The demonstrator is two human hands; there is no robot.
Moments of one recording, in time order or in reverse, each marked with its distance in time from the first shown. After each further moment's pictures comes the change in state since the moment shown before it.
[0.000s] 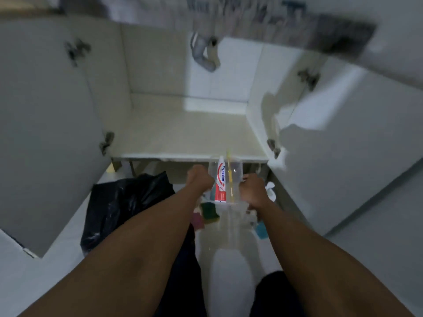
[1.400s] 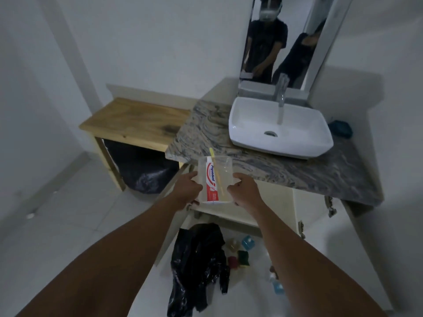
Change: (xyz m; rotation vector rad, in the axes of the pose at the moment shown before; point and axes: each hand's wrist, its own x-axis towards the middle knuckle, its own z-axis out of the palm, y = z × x) left_hand -0.128 0.326 -0.502 -0.359 0.125 -0.282; right_hand -0.079 -0.515 -0.314 0.248 -0.401 -0.160
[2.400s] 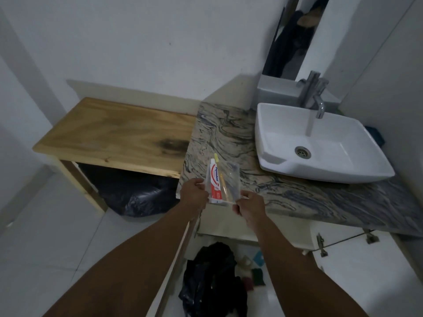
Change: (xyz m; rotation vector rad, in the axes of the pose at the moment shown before) left_hand 0.292 -0.014 -0.079 -0.205 -0.051 -0.098; right_hand 0.229 -0.050 0.150 0.466 0.255 0.446
